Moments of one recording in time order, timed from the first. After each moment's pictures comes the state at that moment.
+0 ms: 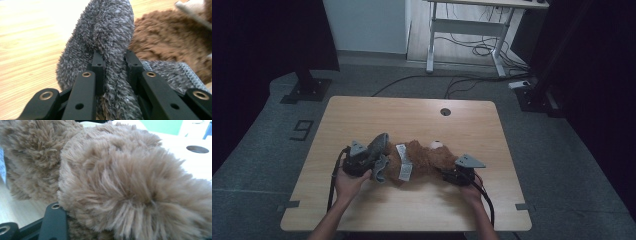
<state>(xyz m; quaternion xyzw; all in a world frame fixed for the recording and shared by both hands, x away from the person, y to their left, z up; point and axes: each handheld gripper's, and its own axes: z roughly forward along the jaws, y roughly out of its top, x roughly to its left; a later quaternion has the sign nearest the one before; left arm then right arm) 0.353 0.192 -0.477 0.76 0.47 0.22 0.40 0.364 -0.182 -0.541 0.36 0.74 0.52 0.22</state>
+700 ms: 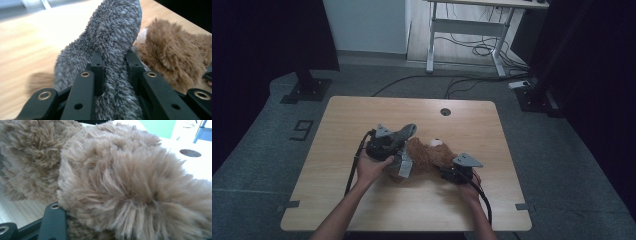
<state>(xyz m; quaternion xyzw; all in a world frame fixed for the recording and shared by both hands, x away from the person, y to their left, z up) 0.390 0.113 -0.443 0.79 0.42 0.17 0.41 0.368 -0.177 -0.543 0.36 0.74 0.52 0.24</state>
